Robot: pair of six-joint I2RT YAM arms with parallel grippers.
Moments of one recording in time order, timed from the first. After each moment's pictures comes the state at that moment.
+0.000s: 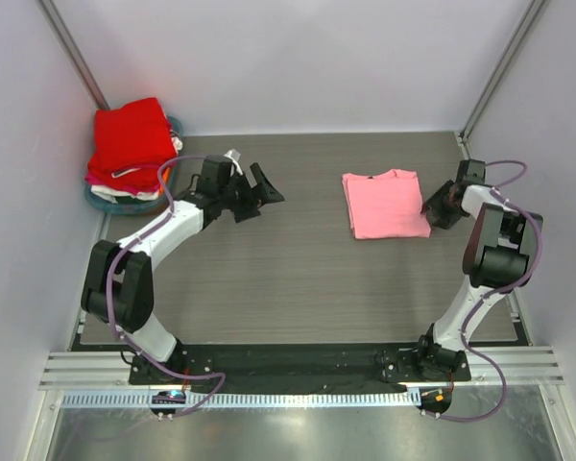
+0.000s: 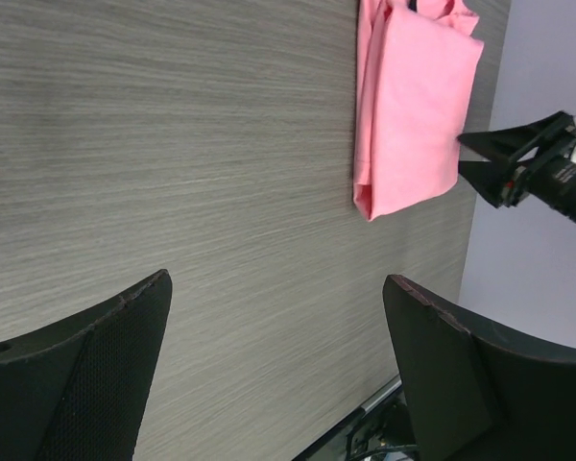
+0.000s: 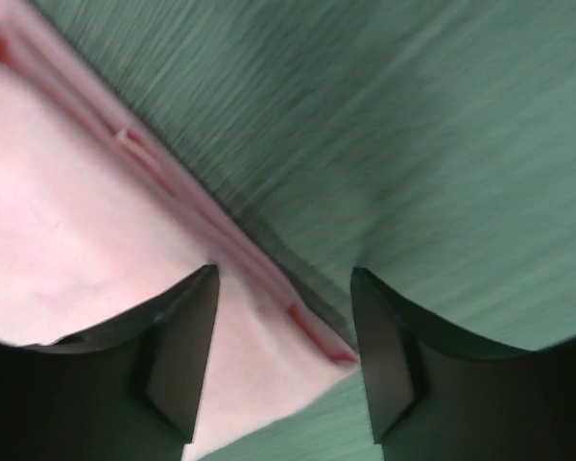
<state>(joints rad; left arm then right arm) -0.37 1.62 1.16 -0.18 0.33 -0.81 -0.28 1.89 1.22 -0.37 -0.10 0.56</state>
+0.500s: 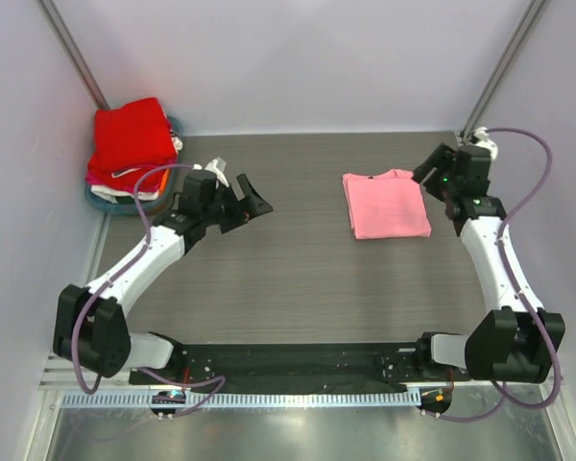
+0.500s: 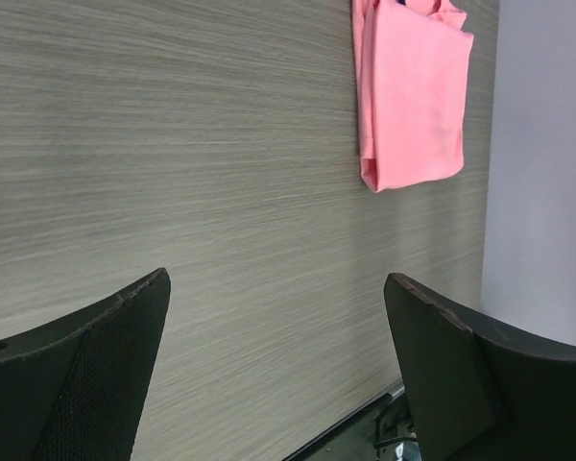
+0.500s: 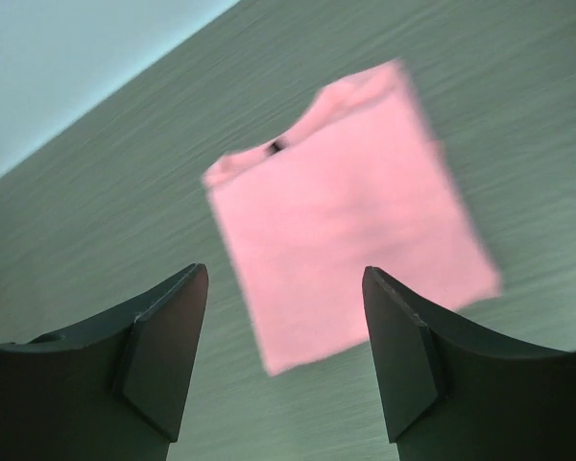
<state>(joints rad) -0.38 1.37 0.99 -0.22 0.27 -0.76 -0.10 1.27 1.11 -0.34 0.04 0.52</state>
